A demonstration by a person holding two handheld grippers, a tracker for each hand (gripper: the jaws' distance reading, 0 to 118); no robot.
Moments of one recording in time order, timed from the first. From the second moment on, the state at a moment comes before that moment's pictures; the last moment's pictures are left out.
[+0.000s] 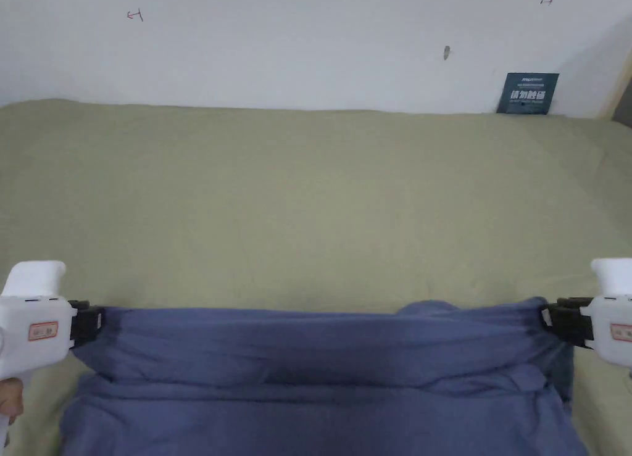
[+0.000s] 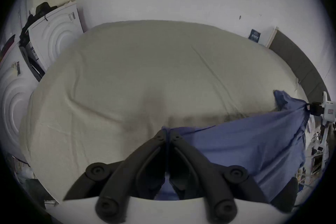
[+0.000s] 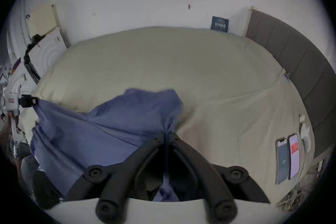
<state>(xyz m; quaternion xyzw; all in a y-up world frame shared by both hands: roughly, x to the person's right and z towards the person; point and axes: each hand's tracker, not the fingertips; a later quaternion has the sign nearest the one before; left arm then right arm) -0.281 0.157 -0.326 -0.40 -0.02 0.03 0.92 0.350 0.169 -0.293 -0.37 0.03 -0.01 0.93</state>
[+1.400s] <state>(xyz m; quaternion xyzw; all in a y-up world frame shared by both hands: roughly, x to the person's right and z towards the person) -0.318 0.148 -0.224 -0.40 0.00 0.19 0.90 0.207 0.156 -0.160 -0.25 -0.01 -0.03 0.97</state>
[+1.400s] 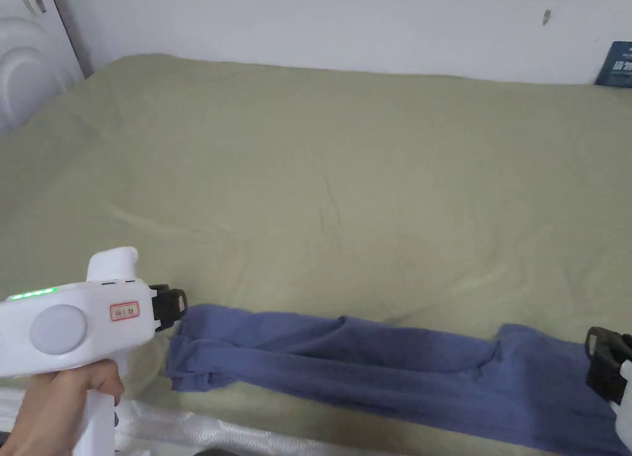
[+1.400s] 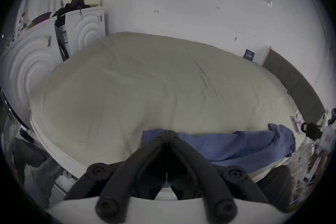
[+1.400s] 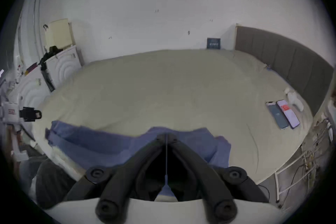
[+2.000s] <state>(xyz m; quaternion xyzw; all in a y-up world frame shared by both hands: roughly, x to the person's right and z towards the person) -0.410 0.082 -0.267 -0.52 -0.20 0.33 0.76 0.163 0.159 -0.155 -0.23 -0.02 0.02 0.97</state>
